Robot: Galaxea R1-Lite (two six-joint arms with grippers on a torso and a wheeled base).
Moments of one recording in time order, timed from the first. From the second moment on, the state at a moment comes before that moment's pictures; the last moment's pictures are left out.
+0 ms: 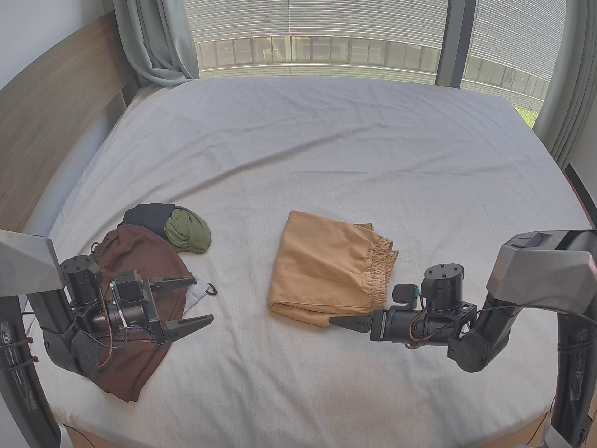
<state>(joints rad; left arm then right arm) 0.01 2.18 -0.39 -1.55 -1.03 0.14 0.47 2.30 -0.68 -1.18 0.52 0.57</state>
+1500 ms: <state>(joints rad) -0.01 2.16 -0.34 -1.55 -1.03 0.14 0.38 2.32 -0.80 -1.31 0.45 0.58</state>
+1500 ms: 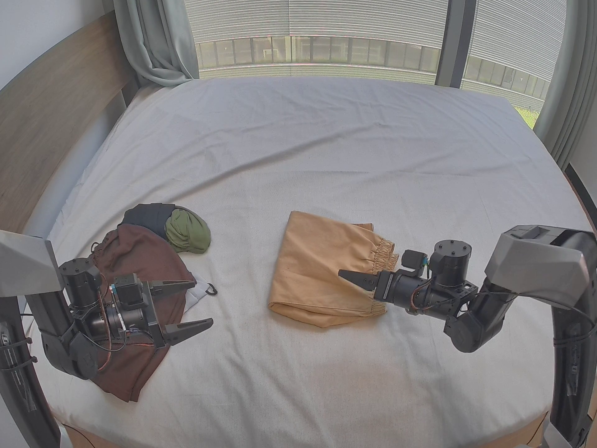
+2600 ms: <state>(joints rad) -0.47 1.50 -0.05 -1.50 -1.03 0.02 0.22 1.00 -0.33 -0.81 0.28 0.24</state>
